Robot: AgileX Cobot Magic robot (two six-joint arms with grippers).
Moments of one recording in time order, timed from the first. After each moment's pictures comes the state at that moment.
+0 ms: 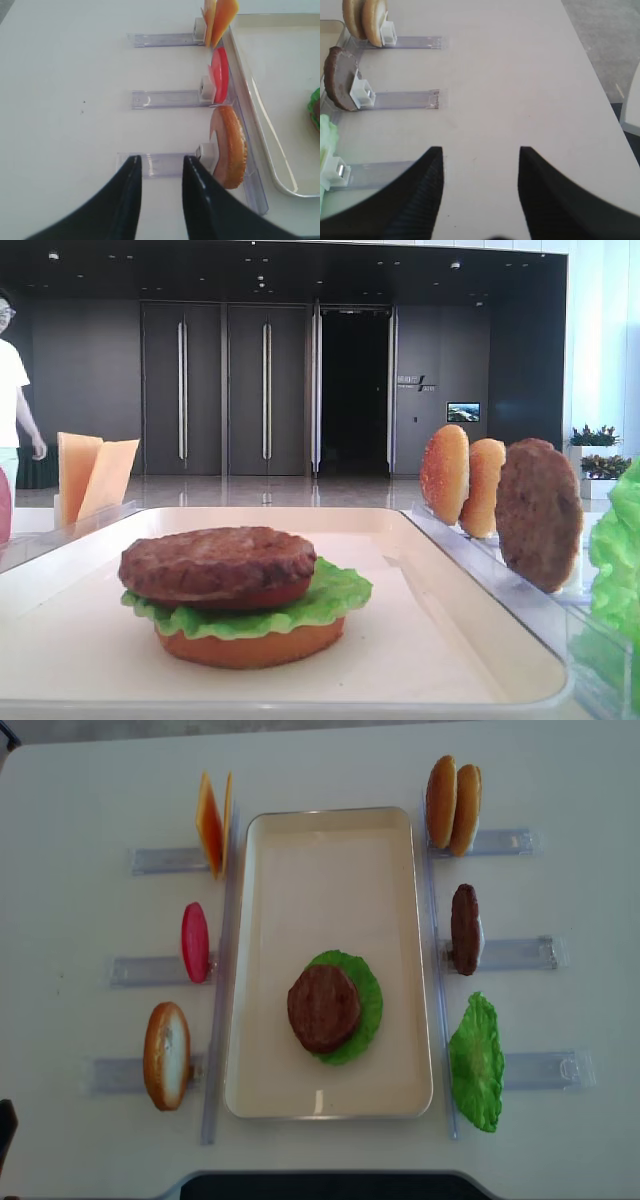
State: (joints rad) left arm 0.08 -0.02 -0.47 -0.04 1.11 0.07; right arm 0.00 -0.01 -0.50 -0.01 1.13 -0.04
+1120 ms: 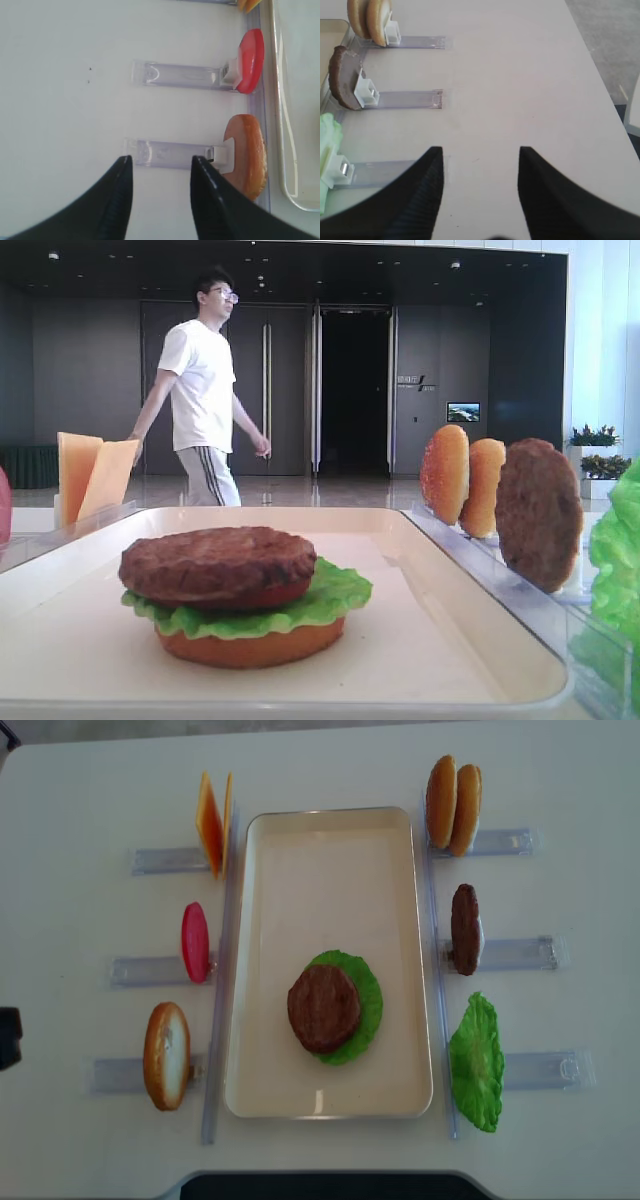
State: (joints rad) left arm 0.08 0.60 -0.67 0.01 1.05 -0.03; right arm 0.02 -0.01 -0.50 -0.01 1.13 -0.04
